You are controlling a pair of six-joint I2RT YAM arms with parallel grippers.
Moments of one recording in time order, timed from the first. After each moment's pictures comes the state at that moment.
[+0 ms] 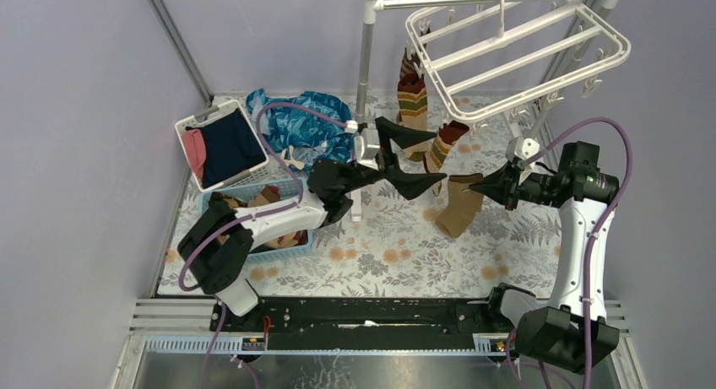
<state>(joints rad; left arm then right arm) -0.82 1.61 0.99 1.26 0.48 -0.33 -0.33 1.08 1.19 -1.32 -1.33 -1.28</state>
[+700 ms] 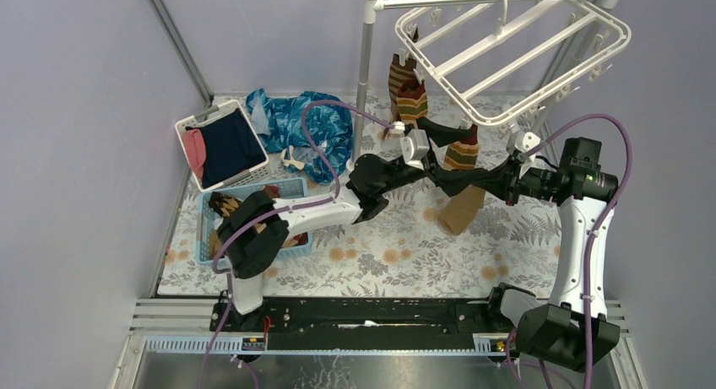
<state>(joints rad) -0.95 1.84 1.27 1.17 0.38 -0.18 -0.33 1.09 1.19 -1.22 -1.29 -1.16</state>
